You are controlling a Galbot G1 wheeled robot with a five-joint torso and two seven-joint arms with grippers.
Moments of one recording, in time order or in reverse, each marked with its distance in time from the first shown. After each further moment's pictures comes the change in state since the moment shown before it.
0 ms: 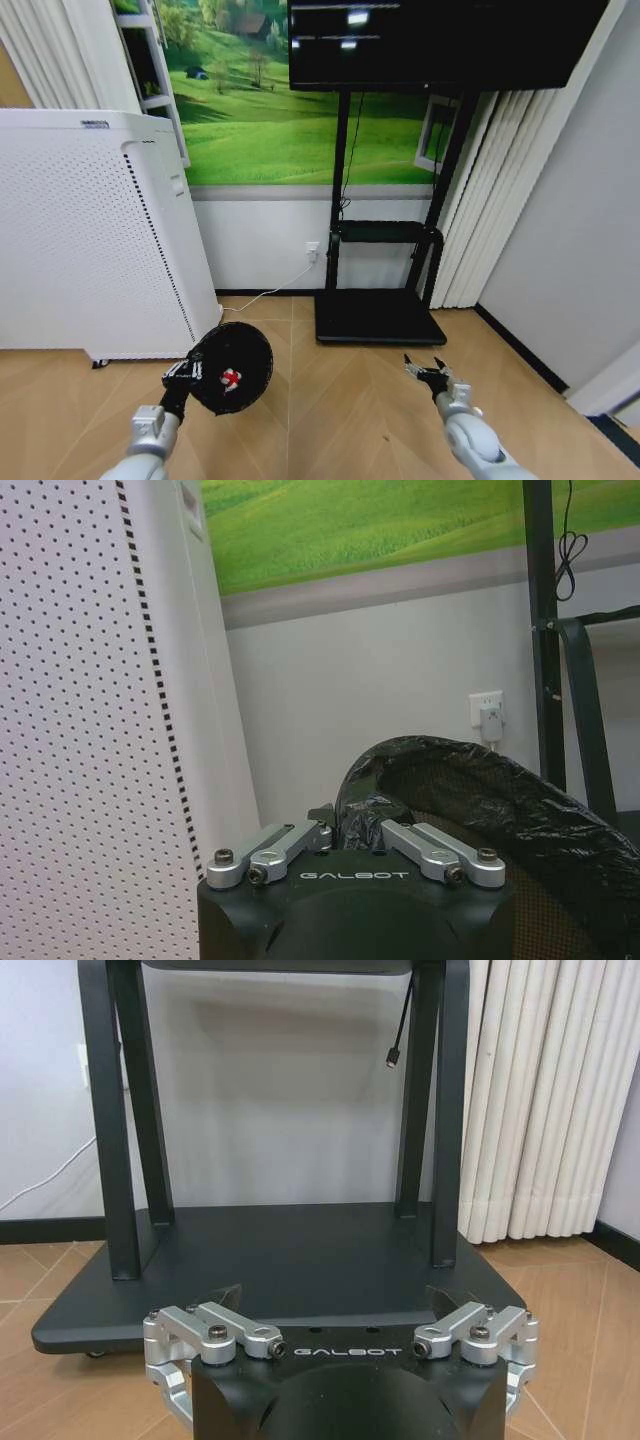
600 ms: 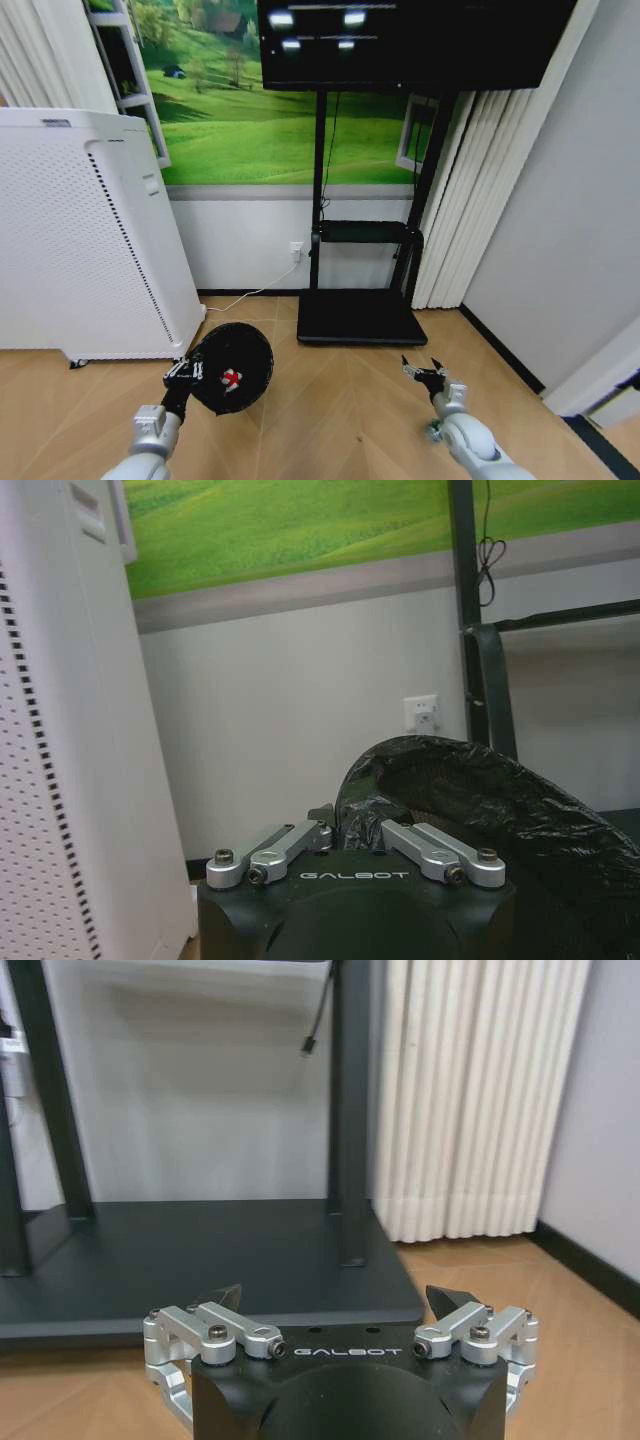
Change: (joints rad) left arm -0.021 -0.002 0.018 0.032 -0.003 -0.005 0.000; right arm 0.029 -0.007 -0.044 -0.055 -0.004 0.032 0.005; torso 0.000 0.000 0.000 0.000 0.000
